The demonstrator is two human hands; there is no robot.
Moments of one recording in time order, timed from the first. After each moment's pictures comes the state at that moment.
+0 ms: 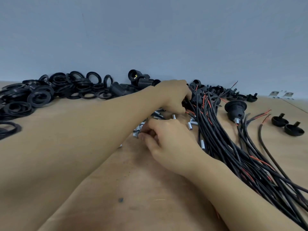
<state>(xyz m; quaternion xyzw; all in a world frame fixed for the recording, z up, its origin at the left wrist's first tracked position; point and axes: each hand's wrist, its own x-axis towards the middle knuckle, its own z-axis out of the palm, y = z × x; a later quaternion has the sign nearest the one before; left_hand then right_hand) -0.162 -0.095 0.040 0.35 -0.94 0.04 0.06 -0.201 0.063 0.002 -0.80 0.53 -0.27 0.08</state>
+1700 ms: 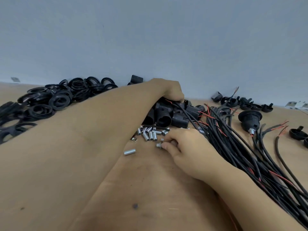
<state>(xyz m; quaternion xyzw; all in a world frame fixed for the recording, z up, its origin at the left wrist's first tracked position) -0.141 -0.140 0.062 0.53 -0.84 -0.10 -0.02 -0.214 0.052 -0.001 -0.80 0.56 -0.21 0.09</state>
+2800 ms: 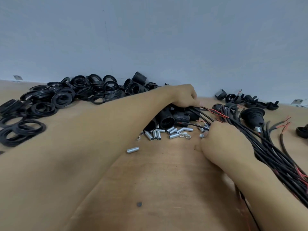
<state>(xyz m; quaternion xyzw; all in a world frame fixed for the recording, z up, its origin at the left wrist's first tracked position) -0.150 -0.129 0.038 0.41 -0.89 -0.18 0.07 -0.241 0.052 0.013 -0.60 0.79 -0.13 0.02</state>
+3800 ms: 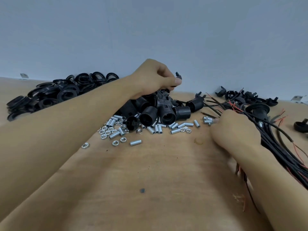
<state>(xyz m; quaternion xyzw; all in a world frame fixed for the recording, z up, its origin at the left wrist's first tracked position) -0.061 -0.056 0.072 0.45 -0.75 -0.33 0.37 -0.261 0.041 0.014 -0.53 0.83 -0.18 0.00</state>
